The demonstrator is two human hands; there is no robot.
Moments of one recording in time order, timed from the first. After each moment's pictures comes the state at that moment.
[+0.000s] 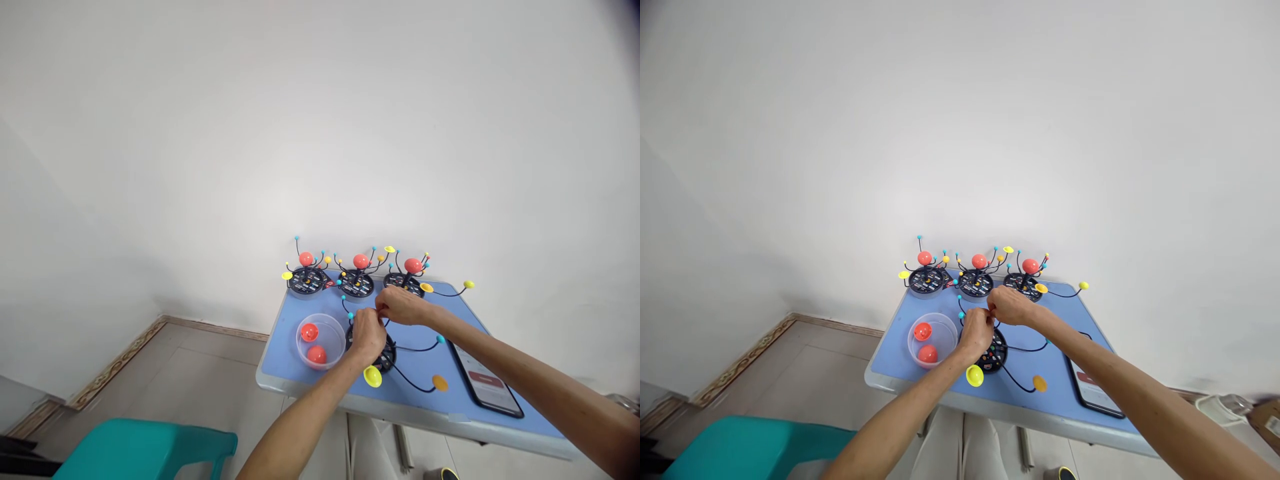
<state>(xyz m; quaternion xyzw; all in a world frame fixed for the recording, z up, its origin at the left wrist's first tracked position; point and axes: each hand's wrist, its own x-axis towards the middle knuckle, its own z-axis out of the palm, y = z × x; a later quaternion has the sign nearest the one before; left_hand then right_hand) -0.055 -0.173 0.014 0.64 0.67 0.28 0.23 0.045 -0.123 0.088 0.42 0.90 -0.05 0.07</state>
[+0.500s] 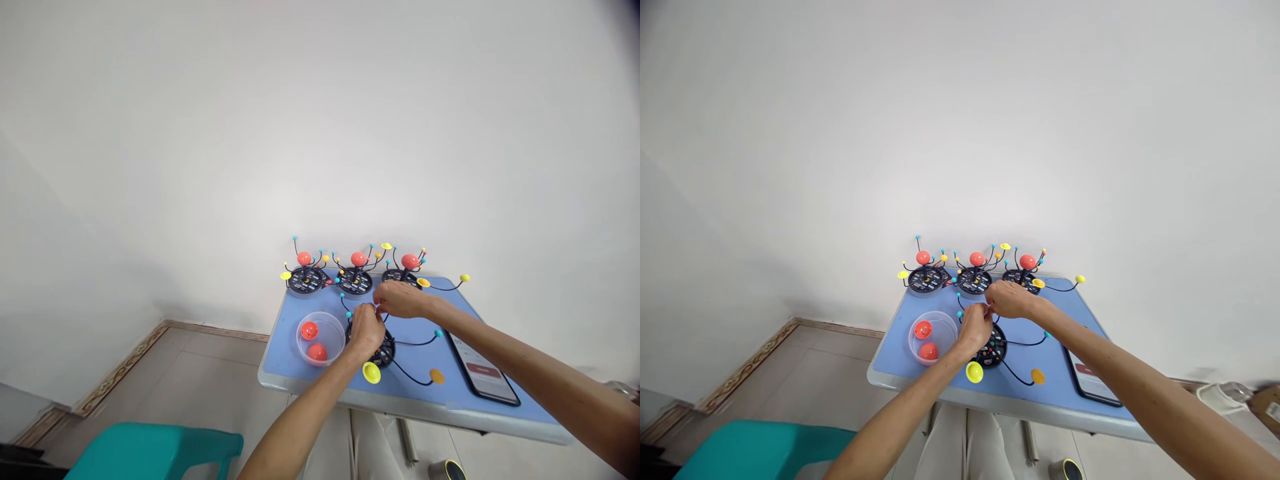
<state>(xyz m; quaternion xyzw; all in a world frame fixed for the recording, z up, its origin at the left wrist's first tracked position) -0.057 -0.174 0.017 0.64 0.66 0.31 0.25 0.049 -0.116 0.085 0.41 0.91 -0.03 0.07</state>
